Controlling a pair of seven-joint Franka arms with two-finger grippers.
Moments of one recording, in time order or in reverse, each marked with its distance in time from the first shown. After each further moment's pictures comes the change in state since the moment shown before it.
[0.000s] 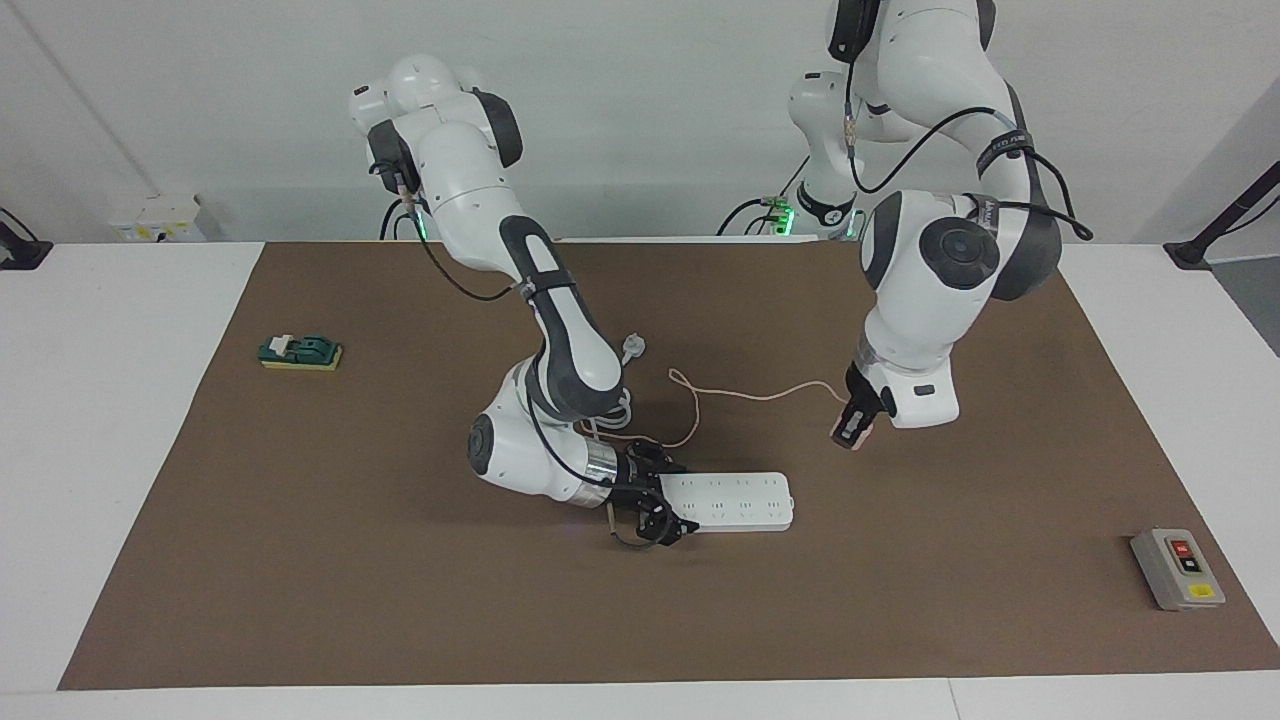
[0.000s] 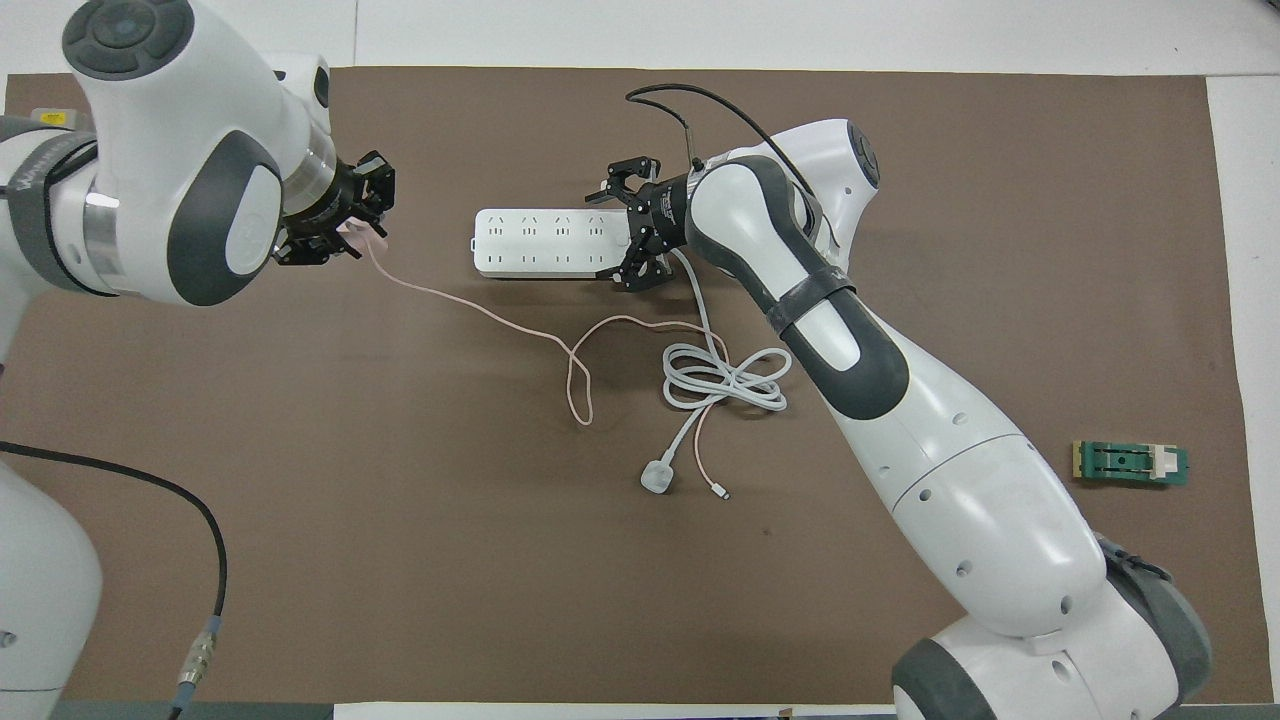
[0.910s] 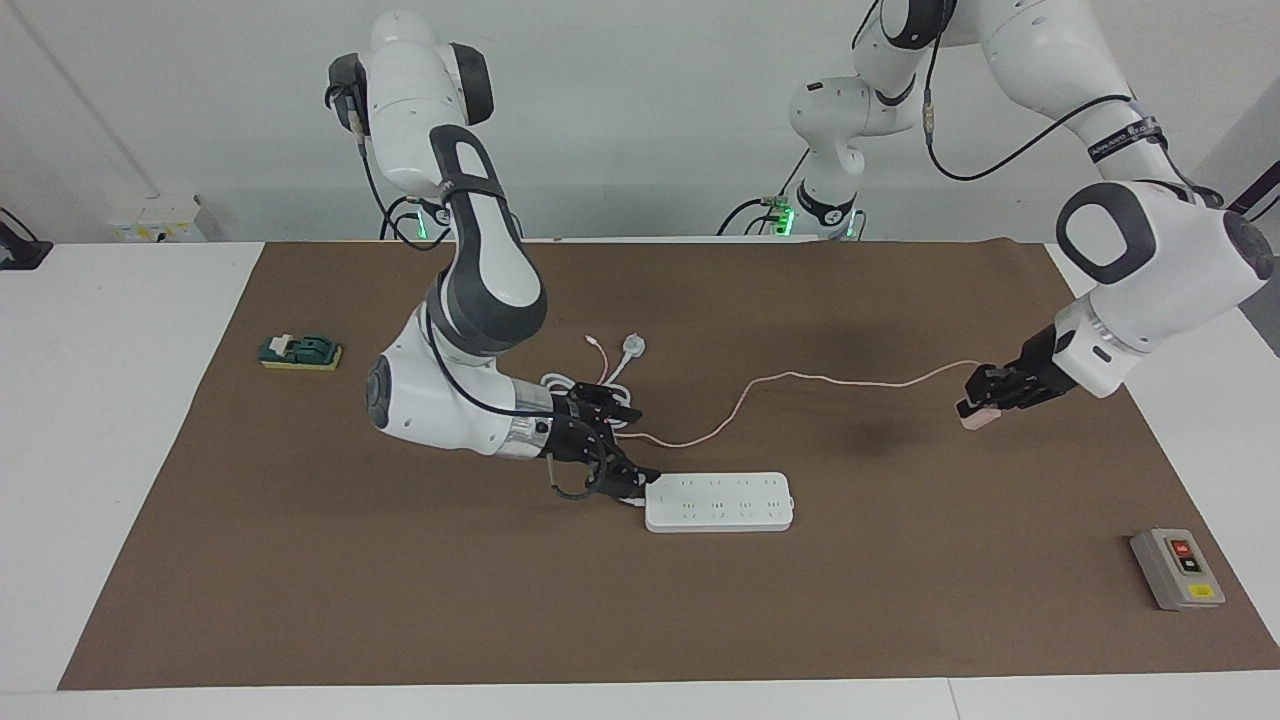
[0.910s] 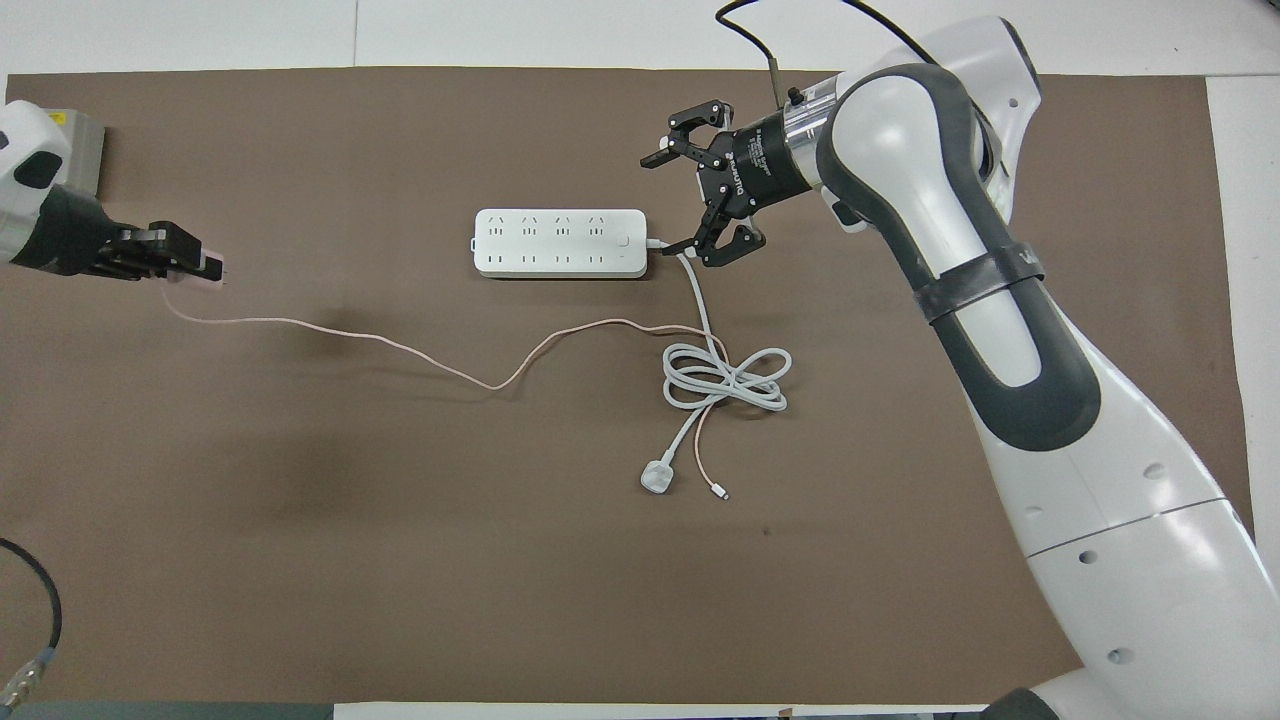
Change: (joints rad) left arm 0.392 -0.102 0.004 -0.198 -0.356 -0.003 1.129; right arm -0.035 -0.239 -0.148 -0.053 -0.017 -0.319 0.040
